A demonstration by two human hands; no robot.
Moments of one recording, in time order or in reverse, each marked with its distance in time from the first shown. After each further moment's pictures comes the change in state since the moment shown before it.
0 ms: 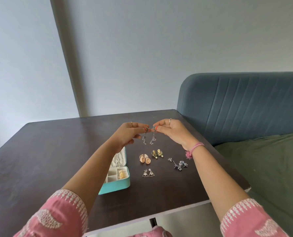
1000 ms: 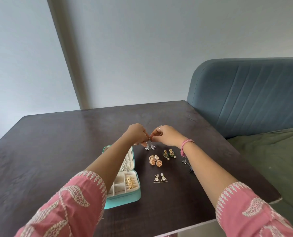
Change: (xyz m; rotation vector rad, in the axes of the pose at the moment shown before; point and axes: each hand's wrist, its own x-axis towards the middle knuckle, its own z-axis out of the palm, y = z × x) left_hand 0.090 -0.047 -0.008 0.745 -0.056 -0.213; right_hand 0.075 0.057 0.053 -0.462 -0.203 0.116
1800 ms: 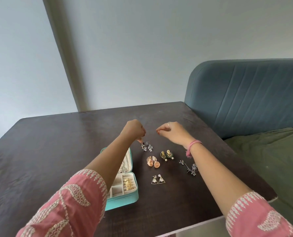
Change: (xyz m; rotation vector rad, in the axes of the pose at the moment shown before) left_hand -0.006 0.015 -0.012 0.156 0.129 0.048; right_hand -0.010 0.014 -0.024 0.055 0.169 0.018
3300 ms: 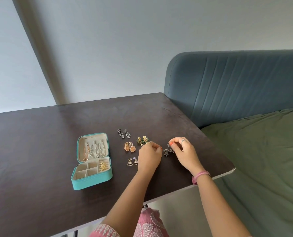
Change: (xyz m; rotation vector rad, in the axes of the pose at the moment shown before) left_hand -0.099 0.086 0.138 -0.664 0.110 -0.090; right_hand -0.142 0.095 0.000 0.152 0.365 0.091
